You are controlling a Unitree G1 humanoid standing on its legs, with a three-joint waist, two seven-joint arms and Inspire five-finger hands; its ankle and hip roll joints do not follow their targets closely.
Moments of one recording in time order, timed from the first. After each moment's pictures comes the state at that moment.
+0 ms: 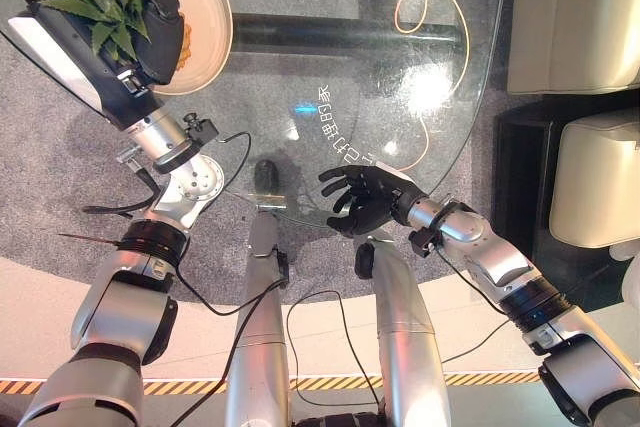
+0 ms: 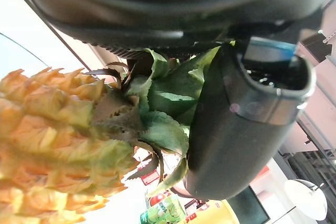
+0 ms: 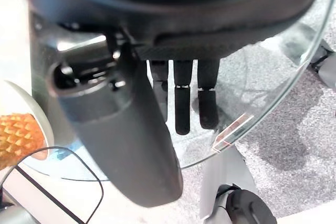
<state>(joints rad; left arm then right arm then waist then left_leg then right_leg) -0.94 0.60 -0.30 0.77 0.17 -0.75 1.27 -0.63 -0.56 0.53 0.25 0.42 0.16 0.26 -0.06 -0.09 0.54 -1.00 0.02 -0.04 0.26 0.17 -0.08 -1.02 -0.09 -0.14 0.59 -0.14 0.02</state>
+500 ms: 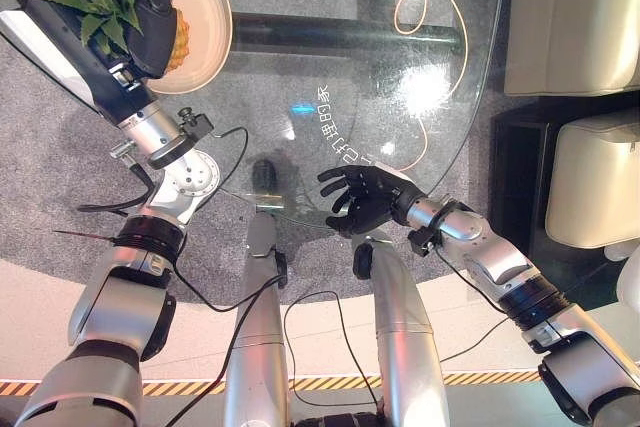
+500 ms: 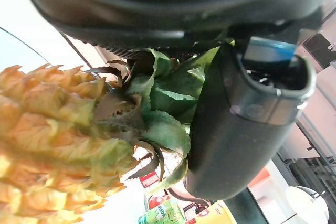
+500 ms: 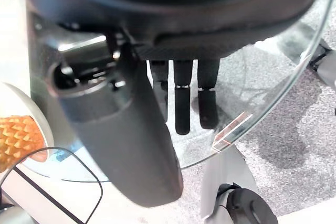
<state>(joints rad) -0.94 0.60 -0.30 0.77 0.17 -0.76 1.26 -0.63 -0.56 0.54 0.25 0.43 0.15 0.26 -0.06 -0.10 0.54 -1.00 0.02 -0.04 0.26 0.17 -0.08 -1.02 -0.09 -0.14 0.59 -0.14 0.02</state>
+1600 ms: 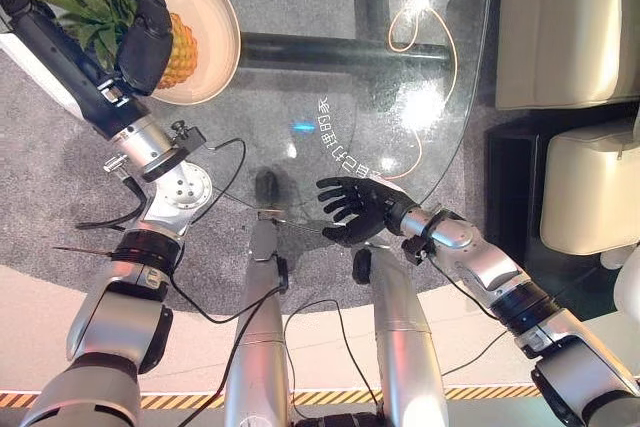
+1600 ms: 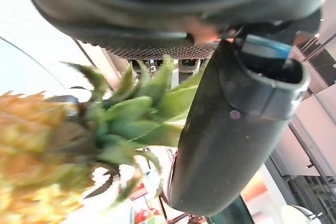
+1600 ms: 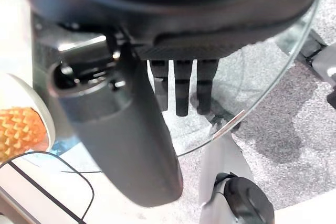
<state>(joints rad) -0.86 0.61 -0.26 0.70 0.09 -0.82 1.19 -0.61 -0.51 0.55 0.28 0.41 0.18 0.26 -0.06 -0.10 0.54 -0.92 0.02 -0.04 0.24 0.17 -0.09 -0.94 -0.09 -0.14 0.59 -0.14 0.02</state>
